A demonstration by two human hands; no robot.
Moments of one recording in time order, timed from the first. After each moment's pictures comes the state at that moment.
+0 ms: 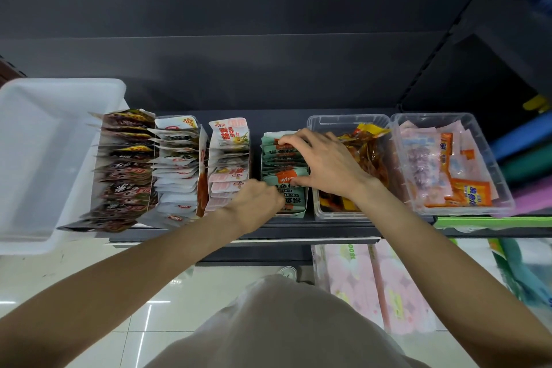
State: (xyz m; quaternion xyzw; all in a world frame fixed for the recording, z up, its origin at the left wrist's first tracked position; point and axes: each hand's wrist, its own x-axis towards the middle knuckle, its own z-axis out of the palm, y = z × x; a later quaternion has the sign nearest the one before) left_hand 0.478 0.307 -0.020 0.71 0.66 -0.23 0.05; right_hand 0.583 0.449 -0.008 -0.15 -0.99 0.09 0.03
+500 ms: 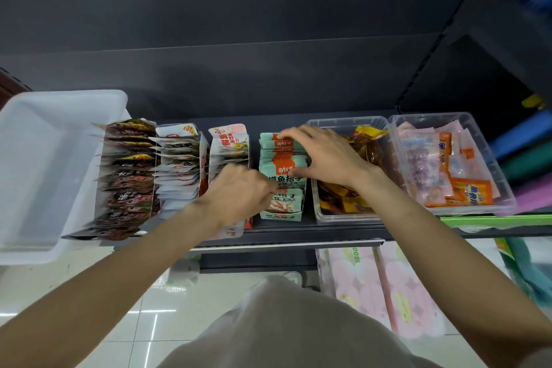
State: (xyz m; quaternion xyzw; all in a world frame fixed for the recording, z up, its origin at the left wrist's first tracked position) left_hand 0.448 0.295 0.011 0.74 0.67 0.00 -0.05; right_hand 0.576 0.461 0.010 -0.16 -0.97 0.18 0.01
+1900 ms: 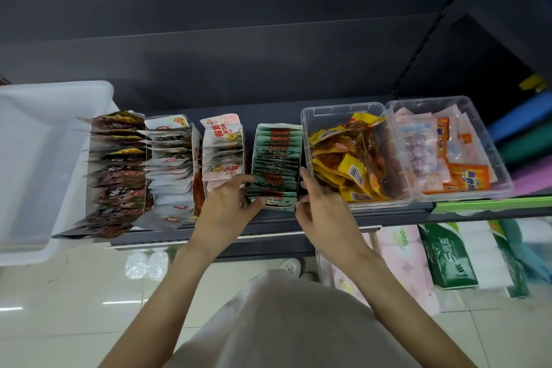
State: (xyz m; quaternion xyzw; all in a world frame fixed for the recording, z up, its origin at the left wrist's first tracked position) left_hand 0.475 0.259 -0.007 0.41 0.84 0.26 0.24; right_hand 0.632 0.355 -0.003 -0.33 -0.90 0.28 0.08
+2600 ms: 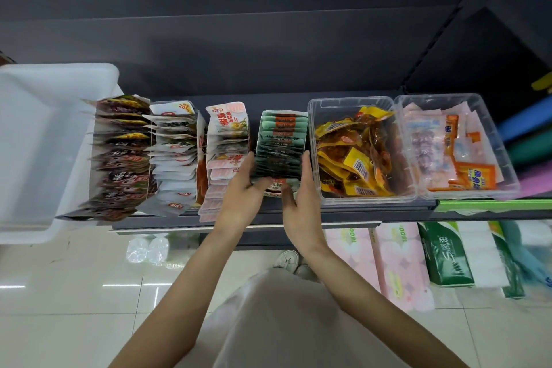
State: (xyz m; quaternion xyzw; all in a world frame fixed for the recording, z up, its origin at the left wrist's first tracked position) left_hand 0.498 0.275 -0.005 0.25 0.76 0.49 0.35; right_hand 0.592 0.325 -0.030 -0.42 -0.70 0.53 0.23
